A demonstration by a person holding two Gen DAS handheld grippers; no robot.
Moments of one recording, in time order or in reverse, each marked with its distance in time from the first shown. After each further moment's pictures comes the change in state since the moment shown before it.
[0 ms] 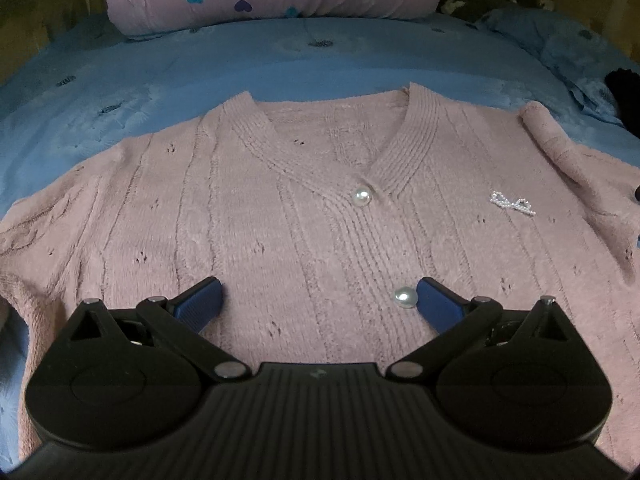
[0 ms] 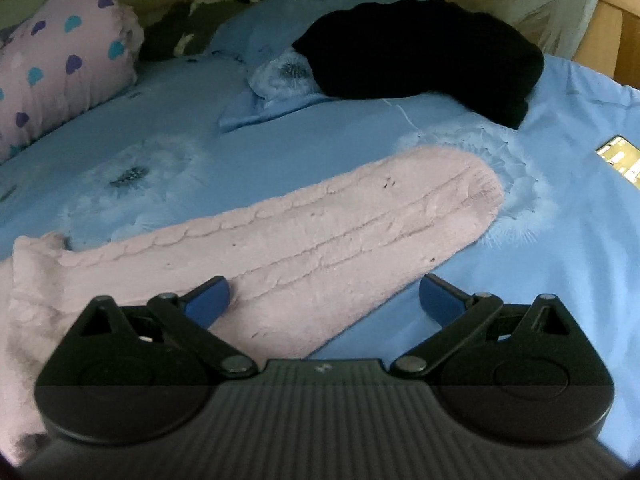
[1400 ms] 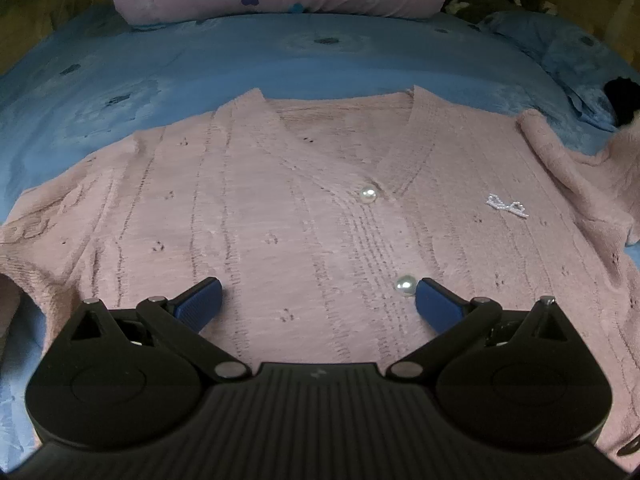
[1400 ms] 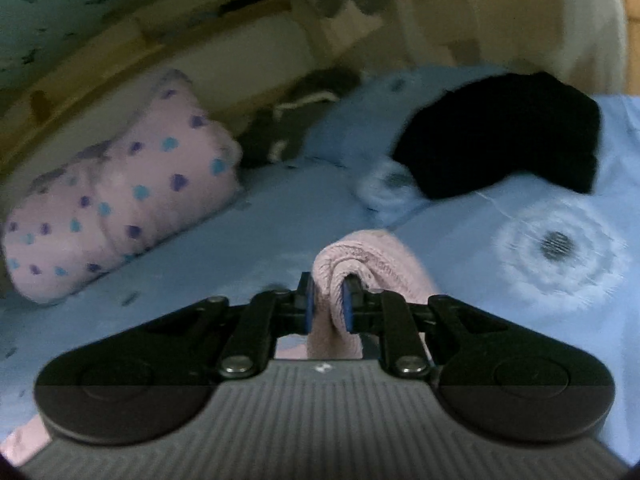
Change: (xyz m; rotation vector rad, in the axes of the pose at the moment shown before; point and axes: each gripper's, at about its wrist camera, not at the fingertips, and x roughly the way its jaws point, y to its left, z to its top) left arm -0.016 0.009 0.001 -0.029 0.025 -0.009; right arm -0.055 0.015 0.028 0.133 -0.264 0.370
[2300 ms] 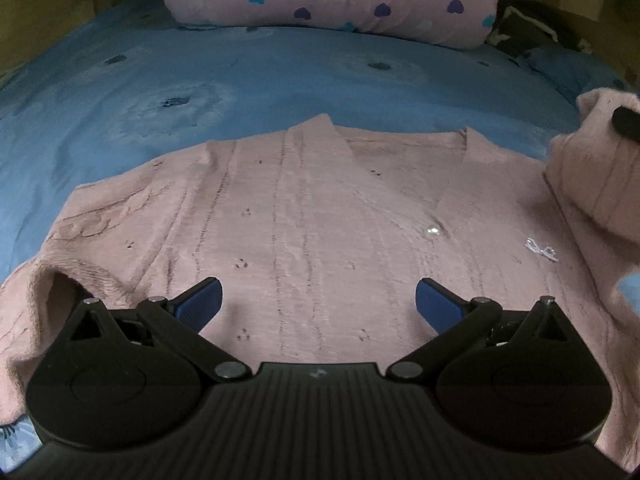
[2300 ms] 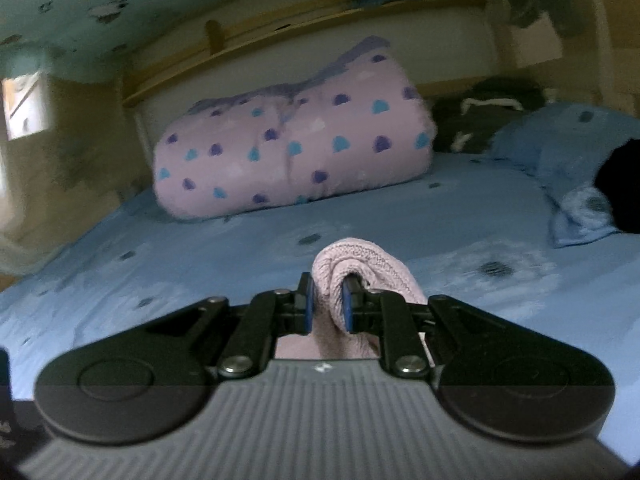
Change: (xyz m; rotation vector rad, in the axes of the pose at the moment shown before) left arm -0.023 0.043 0.012 -0.112 -0.032 0.056; right arm -0.058 0.155 -0.040 -0.287 0.081 0.386
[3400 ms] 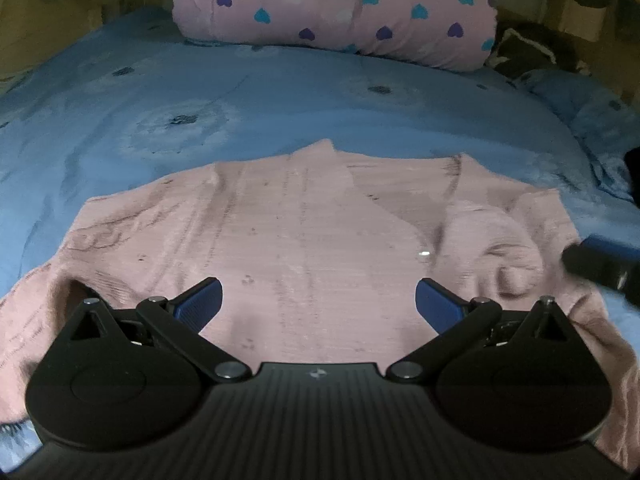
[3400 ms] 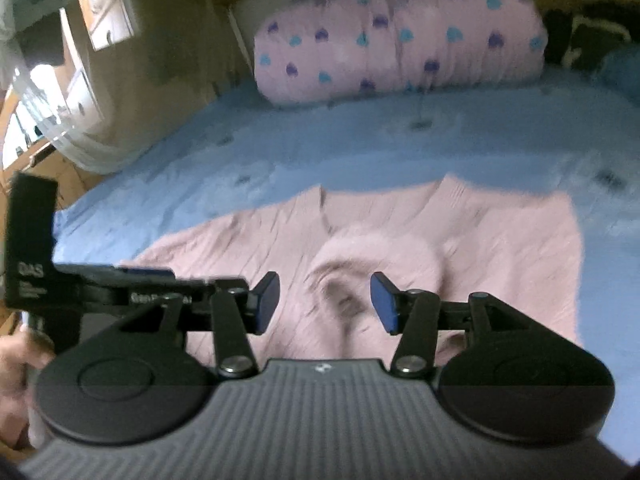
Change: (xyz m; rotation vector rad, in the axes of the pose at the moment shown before) left arm -0.019 -0.004 0.003 -0.022 -0.057 -0.013; right arm -0.001 0.019 -0.036 -0.076 0.295 0.293
